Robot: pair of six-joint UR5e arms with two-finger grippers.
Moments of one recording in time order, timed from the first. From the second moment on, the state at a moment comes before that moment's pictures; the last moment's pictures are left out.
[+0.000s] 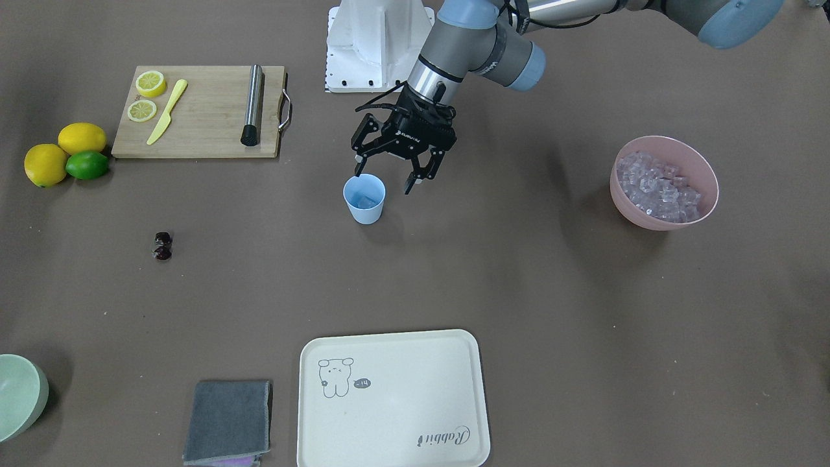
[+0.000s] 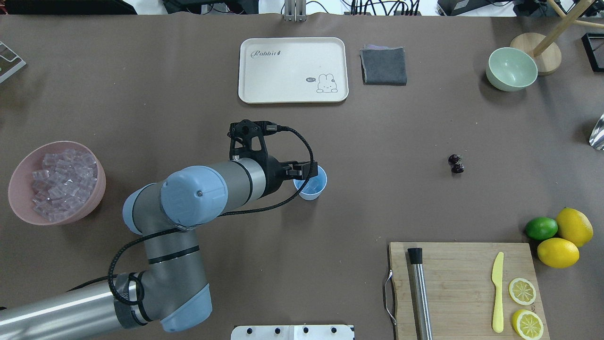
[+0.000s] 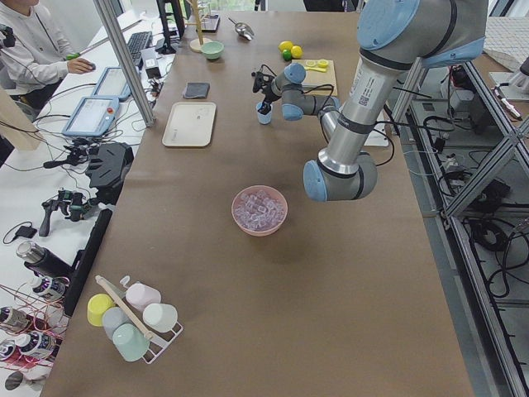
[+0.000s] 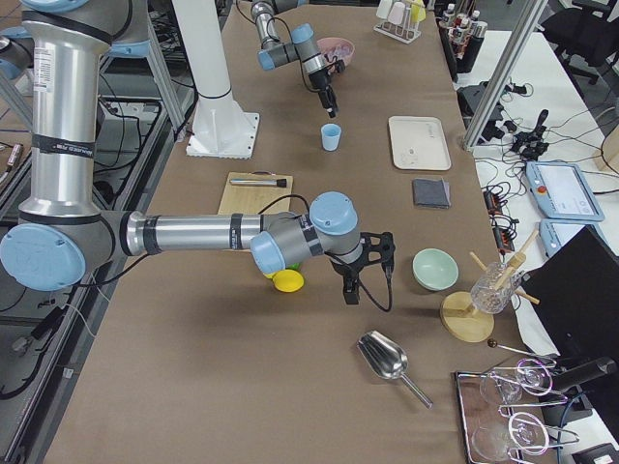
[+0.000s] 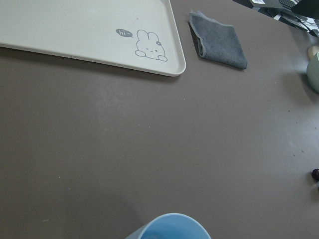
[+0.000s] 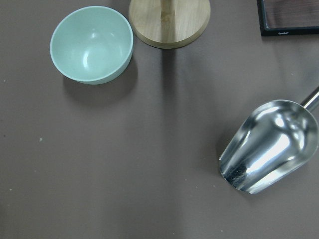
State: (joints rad) left arm -0.41 -2.16 -1.73 -2.15 -1.48 -1.25; right arm 1.47 -1.68 1.75 -1.18 2.34 0.43
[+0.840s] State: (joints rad) left arm -1.04 -1.80 -1.91 -1.84 -2.09 -0.53; right arm 1.05 -1.38 1.84 -1.33 2.04 1.05
